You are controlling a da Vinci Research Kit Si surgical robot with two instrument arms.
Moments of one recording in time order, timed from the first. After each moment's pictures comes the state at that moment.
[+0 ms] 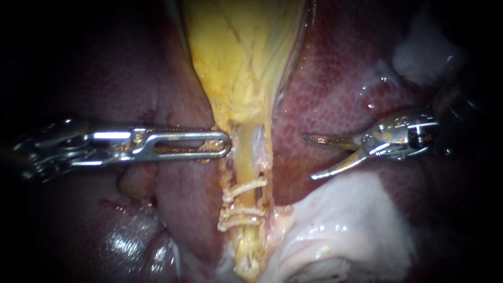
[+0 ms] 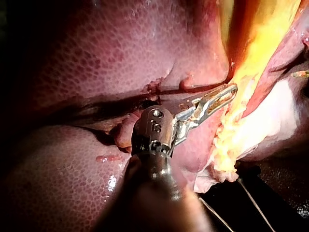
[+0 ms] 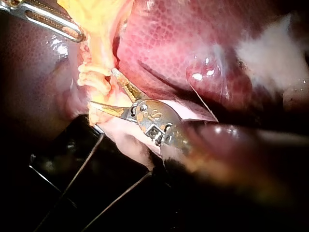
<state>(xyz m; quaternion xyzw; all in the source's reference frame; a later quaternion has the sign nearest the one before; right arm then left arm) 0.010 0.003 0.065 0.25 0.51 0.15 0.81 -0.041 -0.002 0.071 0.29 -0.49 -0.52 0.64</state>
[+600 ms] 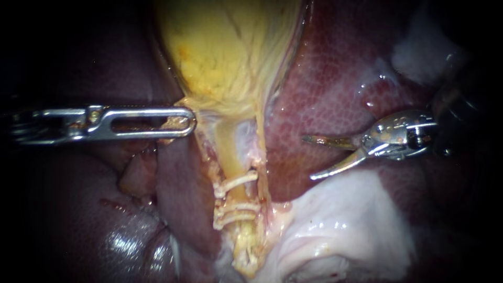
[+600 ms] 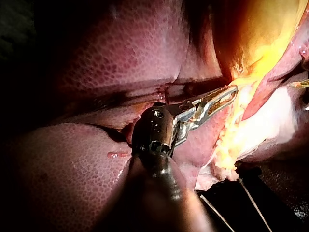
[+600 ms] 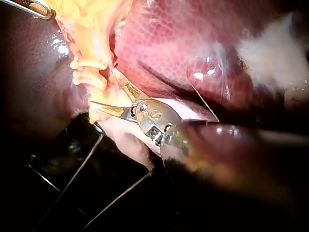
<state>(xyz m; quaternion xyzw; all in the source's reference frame) 0.011 0.003 0.065 0.25 0.51 0.15 0.81 -0.037 0.000 0.066 0.28 -0.51 -0.52 0.62</state>
